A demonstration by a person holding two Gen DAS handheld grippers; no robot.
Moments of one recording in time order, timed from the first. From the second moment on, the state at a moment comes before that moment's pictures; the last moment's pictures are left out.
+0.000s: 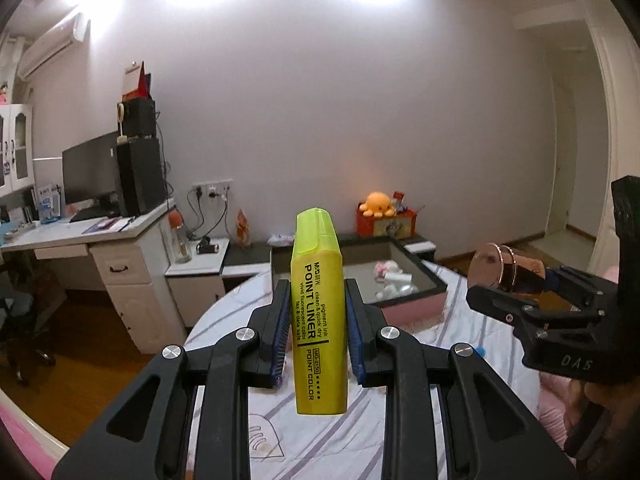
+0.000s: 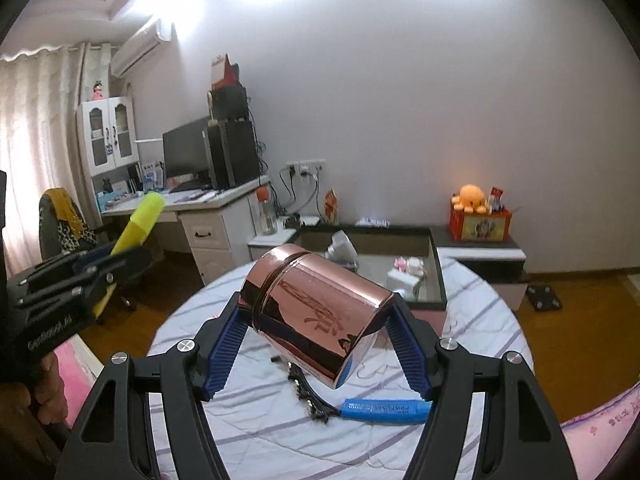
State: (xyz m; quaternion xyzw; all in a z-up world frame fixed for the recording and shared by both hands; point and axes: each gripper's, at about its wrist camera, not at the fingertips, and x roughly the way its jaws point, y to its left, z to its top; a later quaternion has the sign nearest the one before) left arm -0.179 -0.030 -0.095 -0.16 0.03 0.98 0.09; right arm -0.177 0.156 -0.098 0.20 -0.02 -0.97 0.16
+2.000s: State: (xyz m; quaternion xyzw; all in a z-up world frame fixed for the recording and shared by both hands) left arm -0.300 -0.012 -0.225 -0.38 0.01 0.92 0.08; right arm -0.315 0.174 -0.149 0.26 -0.03 -0.95 0.16
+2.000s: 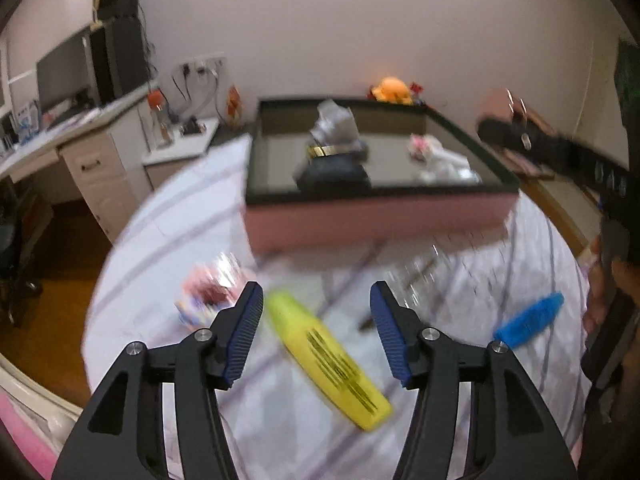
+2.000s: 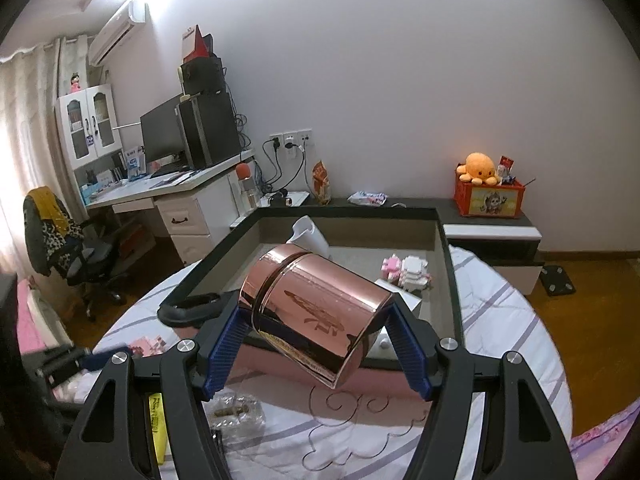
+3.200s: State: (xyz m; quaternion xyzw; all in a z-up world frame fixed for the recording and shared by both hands) left arm -0.331 0.009 -0.157 -0.32 0.06 0.94 0.09; right arm -0.312 0.188 -0.145 0.27 -0.03 -0.95 0.14
